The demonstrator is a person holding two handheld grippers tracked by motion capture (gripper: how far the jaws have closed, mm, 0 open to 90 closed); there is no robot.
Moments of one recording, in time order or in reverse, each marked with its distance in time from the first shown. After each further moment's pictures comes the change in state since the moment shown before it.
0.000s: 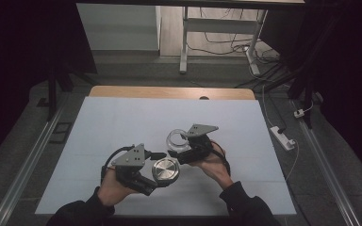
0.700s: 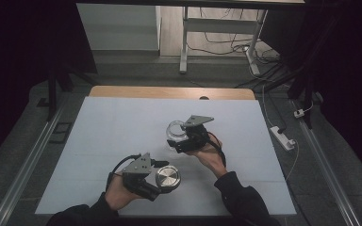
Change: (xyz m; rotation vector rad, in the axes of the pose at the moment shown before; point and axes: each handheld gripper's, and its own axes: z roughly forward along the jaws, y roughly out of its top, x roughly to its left) left arm 0.005 -0.037 0.033 0.058 -0.001 -0.017; right arm -0.029 0.007 0.026 0.015 -0.057 0.022
